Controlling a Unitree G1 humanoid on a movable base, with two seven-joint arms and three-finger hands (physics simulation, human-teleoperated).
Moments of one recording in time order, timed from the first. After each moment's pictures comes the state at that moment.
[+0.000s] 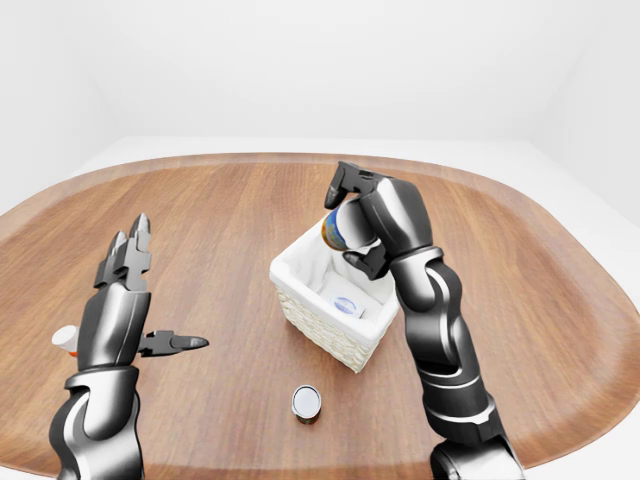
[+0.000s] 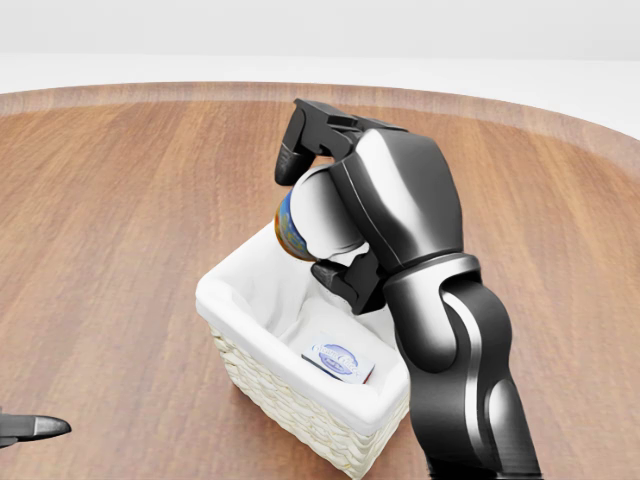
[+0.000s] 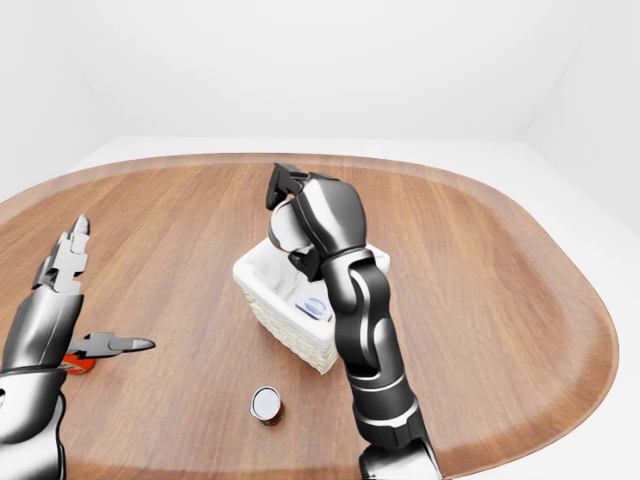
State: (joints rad) left arm 0.11 0.14 0.43 -0.48 0.66 -0.09 -0.24; right arm -0.46 0.05 0.13 -0.28 -1.00 0.09 0.19
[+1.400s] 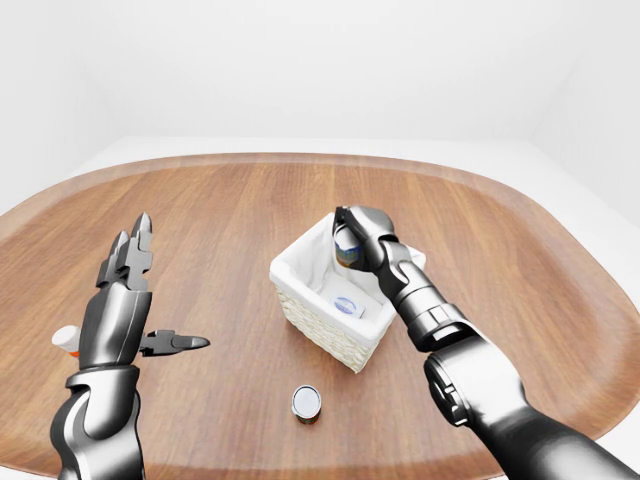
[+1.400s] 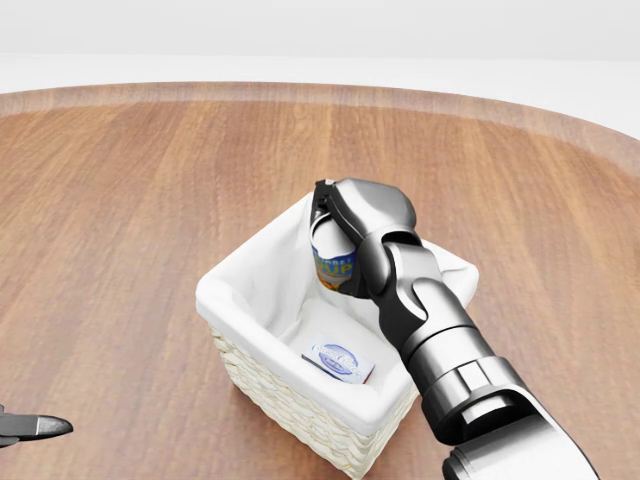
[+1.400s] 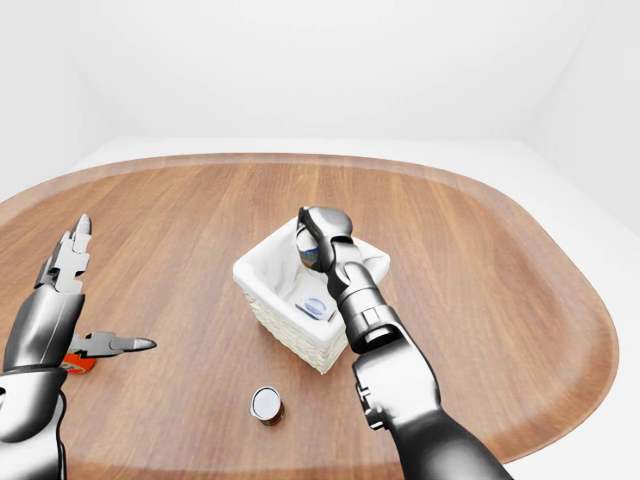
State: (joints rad) left arm 0.11 0.15 0.43 -0.47 0.65 -0.09 -0.24; right arm -0.97 -0.03 0.11 1.03 -0.98 0.07 -0.05
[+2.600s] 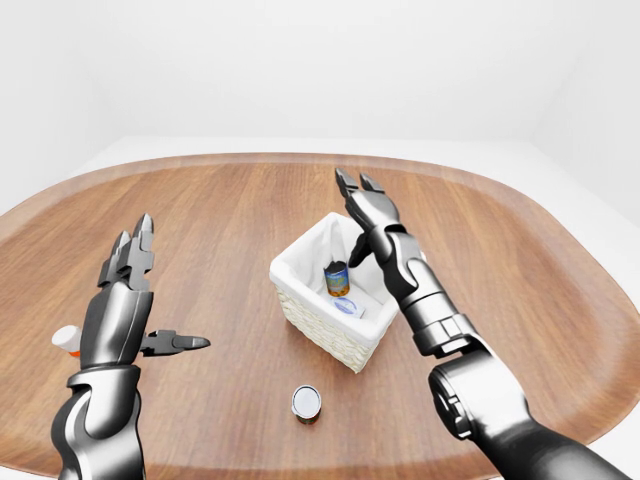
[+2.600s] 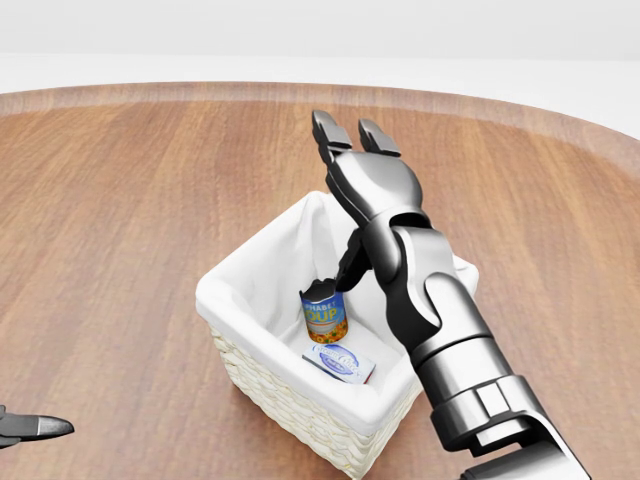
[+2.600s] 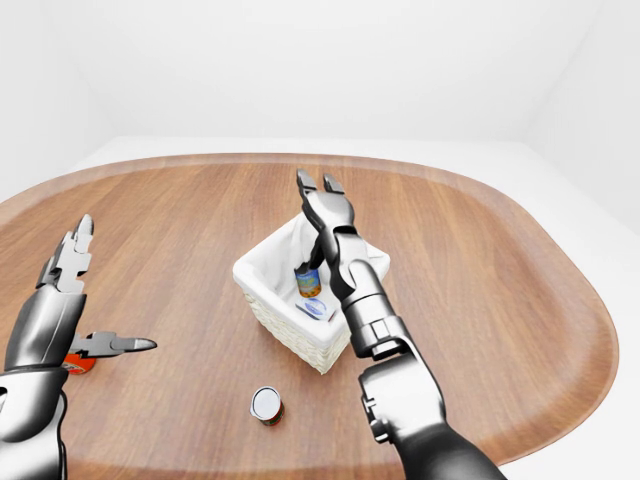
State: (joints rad) left arm 0.11 0.15 0.43 -0.47 0.65 -0.09 -0.25; right arm -0.88 -0.04 0.09 0.72 -1.05 0.09 0.07
